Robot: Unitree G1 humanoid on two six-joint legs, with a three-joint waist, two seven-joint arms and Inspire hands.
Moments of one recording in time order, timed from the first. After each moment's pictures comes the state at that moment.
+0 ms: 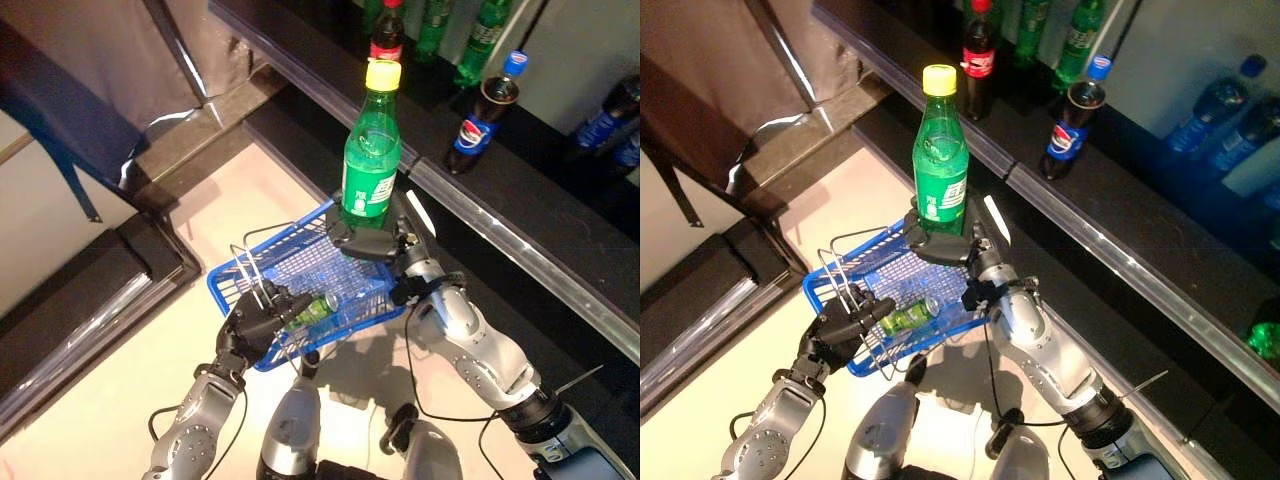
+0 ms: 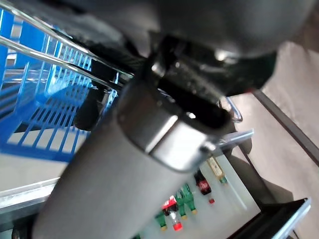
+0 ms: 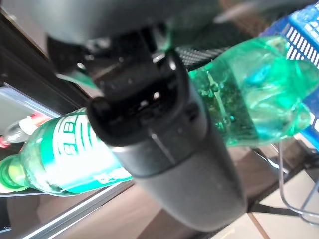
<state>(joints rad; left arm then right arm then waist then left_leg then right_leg) 0.13 0.39 -0.15 -0.07 -1.04 0.05 -0.12 -0.40 -0.48 0.49 -0.29 0.60 0.15 -0.41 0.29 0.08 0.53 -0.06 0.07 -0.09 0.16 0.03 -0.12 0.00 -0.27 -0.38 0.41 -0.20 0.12</state>
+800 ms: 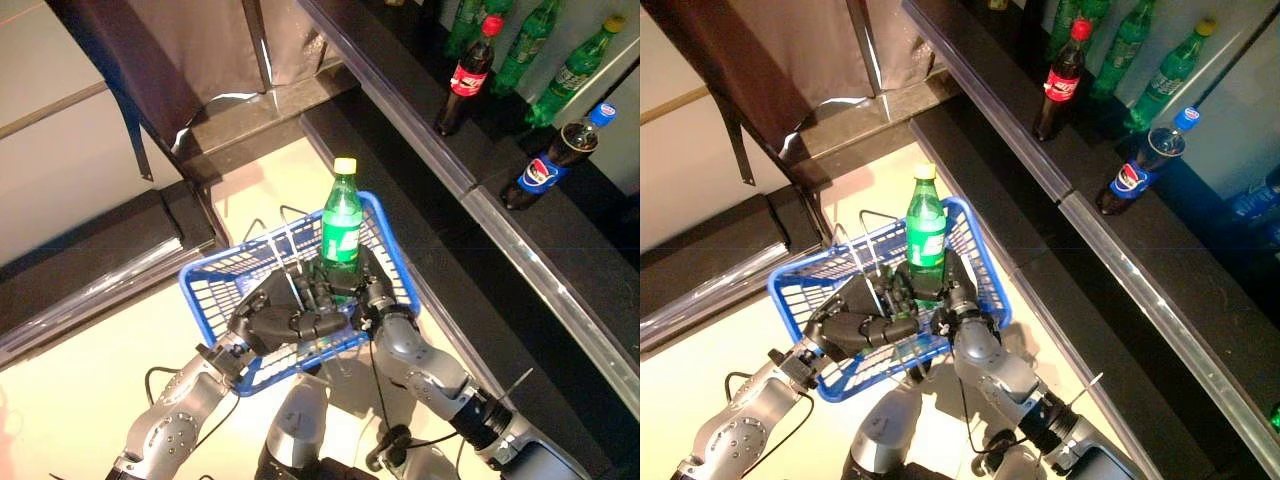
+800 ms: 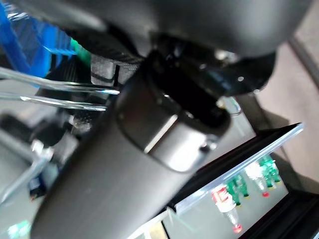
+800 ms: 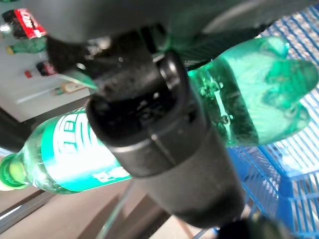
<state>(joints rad) 0.08 0.53 -0.21 -0.28 -1.06 0.15 -0.39 -0.40 -0.28 0.67 0.06 0.63 0.15 -0.60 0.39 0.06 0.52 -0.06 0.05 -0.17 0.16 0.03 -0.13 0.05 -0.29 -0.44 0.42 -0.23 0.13</state>
